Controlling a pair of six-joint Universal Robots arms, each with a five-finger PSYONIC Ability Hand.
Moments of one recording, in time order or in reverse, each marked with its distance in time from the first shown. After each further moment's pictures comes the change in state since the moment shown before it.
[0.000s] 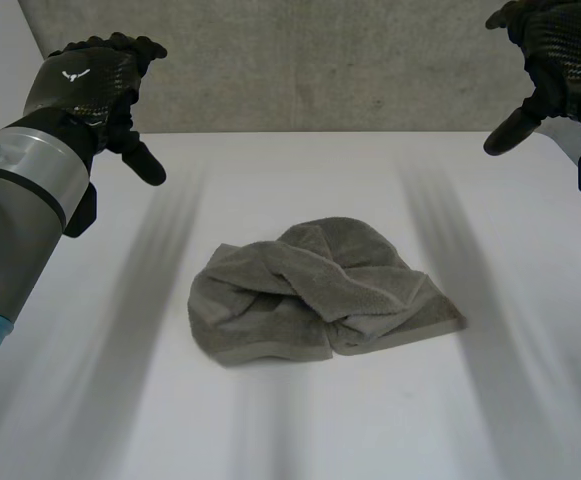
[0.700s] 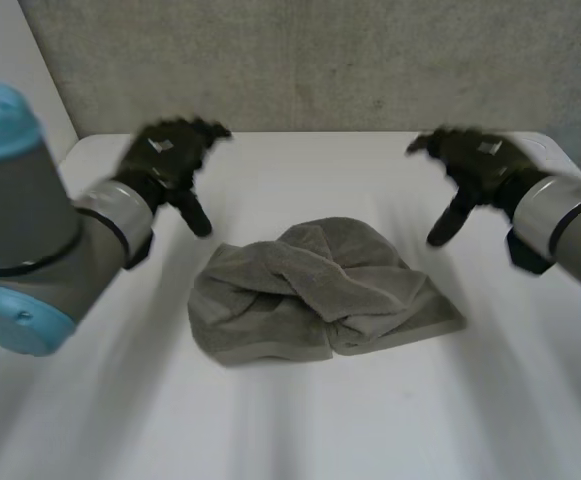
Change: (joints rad) left arm -0.005 -0.268 0.042 0.024 0.186 0.075; right arm 0.027 0.254 -0.028 0.163 -0.157 -0.003; left_hand 0.050 0.053 0.054 0.052 0.021; right_hand 0.000 0.000 0.000 0.000 0.000
